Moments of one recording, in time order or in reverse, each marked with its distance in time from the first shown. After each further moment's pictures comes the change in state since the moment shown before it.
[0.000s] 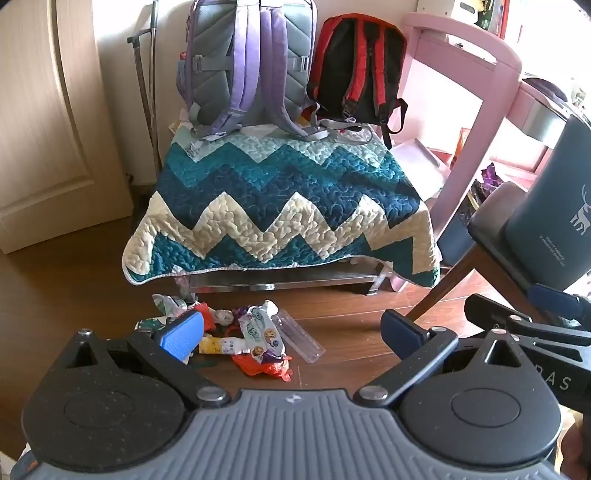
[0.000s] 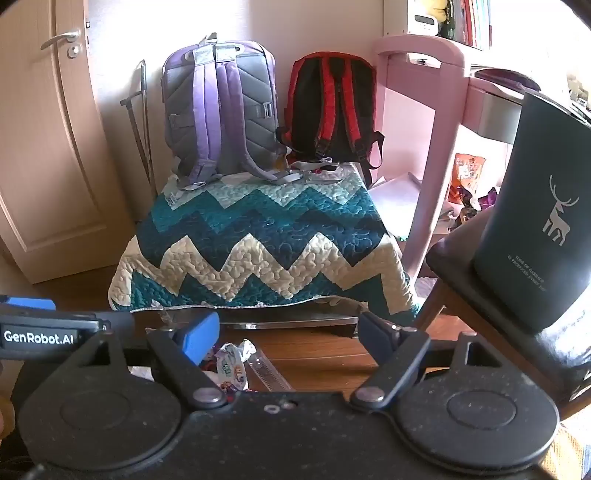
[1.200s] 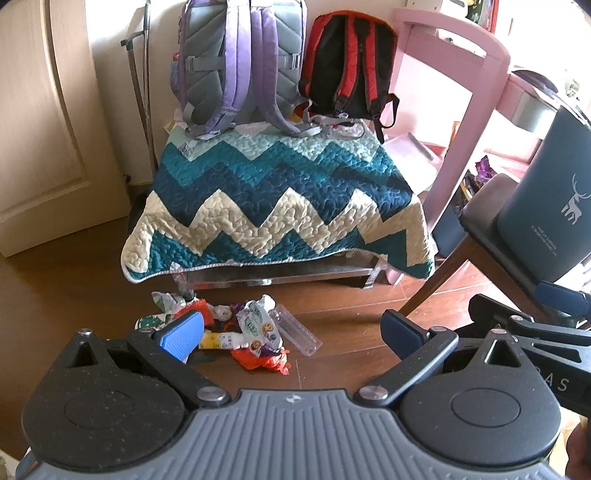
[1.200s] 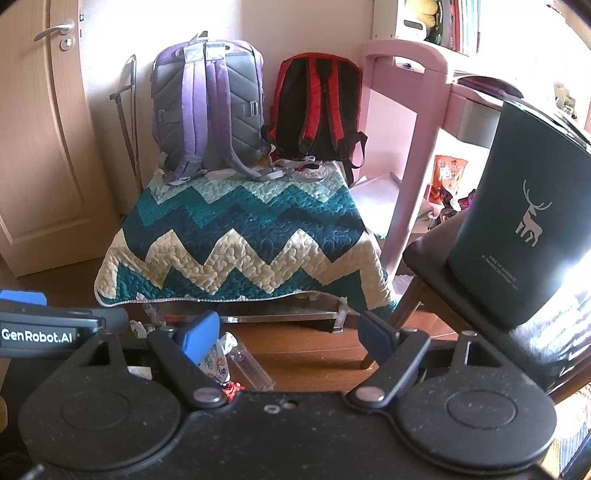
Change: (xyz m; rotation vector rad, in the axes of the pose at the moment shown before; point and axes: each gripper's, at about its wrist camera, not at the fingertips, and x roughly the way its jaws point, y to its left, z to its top) left arm -0.011 -0.009 -0.007 0.020 0.022 -0.001; right arm -0.016 0.004 -0.005 -0.019 0.023 -0.065
